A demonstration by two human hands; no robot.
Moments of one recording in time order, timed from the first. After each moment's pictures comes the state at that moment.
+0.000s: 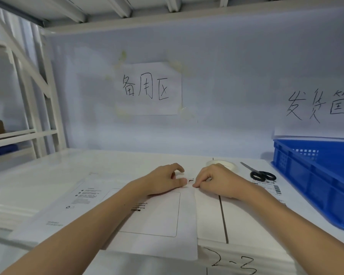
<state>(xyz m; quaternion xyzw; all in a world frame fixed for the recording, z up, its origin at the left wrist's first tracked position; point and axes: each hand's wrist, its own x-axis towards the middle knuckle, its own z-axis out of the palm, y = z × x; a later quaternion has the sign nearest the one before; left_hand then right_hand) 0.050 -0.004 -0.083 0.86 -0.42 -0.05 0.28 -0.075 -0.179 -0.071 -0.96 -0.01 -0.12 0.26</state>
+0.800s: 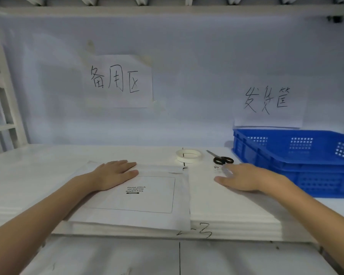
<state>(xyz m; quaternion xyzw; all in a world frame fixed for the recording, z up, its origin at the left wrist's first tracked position) 0.060 0.051 -0.087 0.92 -0.38 -0.04 0.08 -0.196 -0.230 -0.051 -0.96 0.28 0.03 0.04</state>
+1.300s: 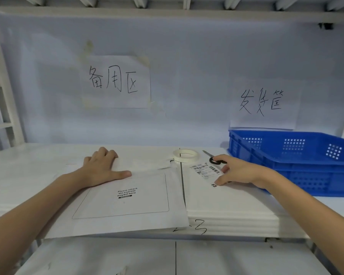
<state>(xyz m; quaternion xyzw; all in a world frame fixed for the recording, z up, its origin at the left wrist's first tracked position) 0.070 0.065 -0.085 0.93 -0.34 0.08 0.14 -0.197 -0.240 -0.049 -0.91 0.24 -0.02 0.32</state>
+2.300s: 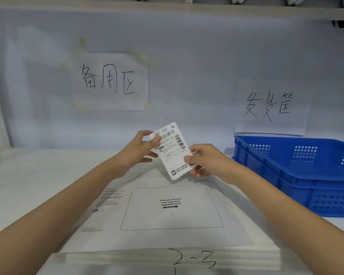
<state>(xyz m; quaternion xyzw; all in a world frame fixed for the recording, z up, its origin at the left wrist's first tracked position) 0.040 -0.034 -0.039 0.70 -0.39 -0.13 0.58 -0.112 -0.209 -0.033 -0.83 0.12 -0.15 0.53</state>
